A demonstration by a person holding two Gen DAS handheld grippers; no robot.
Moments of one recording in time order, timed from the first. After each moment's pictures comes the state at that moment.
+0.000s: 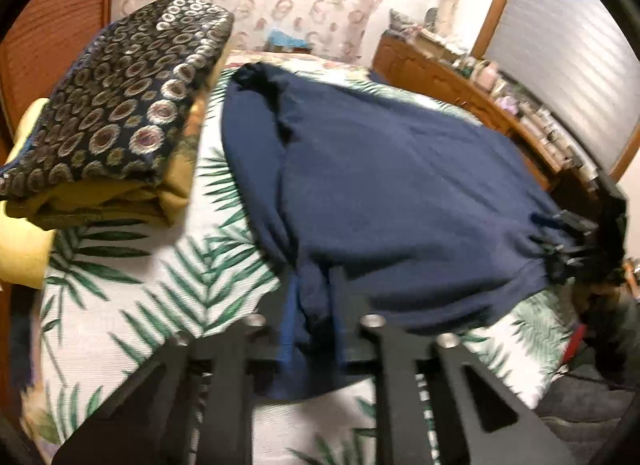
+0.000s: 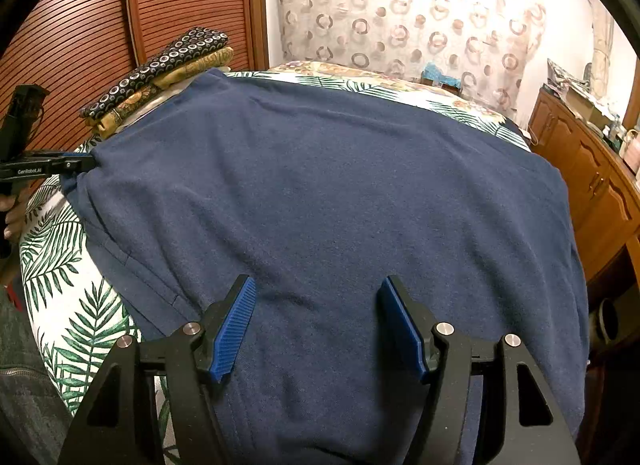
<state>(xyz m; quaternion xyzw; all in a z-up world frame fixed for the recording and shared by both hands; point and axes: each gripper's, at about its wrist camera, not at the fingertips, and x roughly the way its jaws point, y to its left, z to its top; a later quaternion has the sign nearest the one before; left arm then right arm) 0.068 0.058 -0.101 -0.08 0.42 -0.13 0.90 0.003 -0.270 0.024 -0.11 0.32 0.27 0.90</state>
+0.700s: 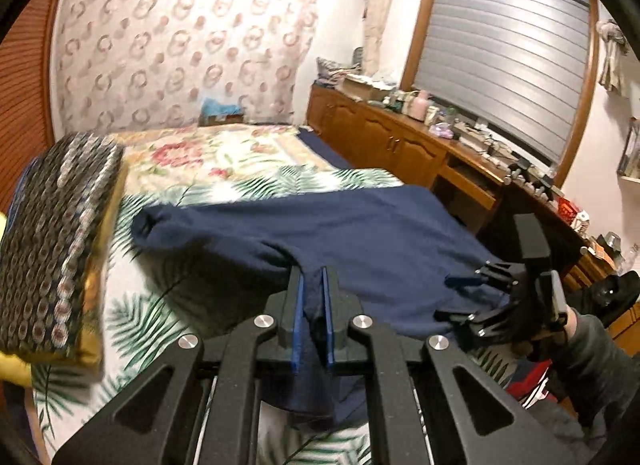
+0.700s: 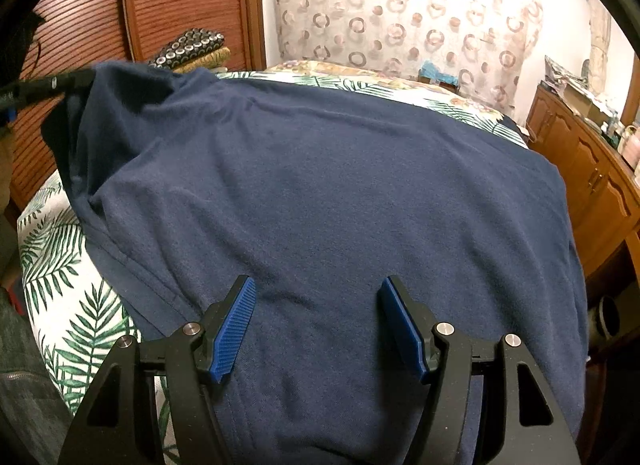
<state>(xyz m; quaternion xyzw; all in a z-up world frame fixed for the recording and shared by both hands) 0.085 -0.027 -0.007 -0.04 0.31 -0.23 0.92 0.004 -0.271 0.029 -0.12 0.33 0.25 0.90</state>
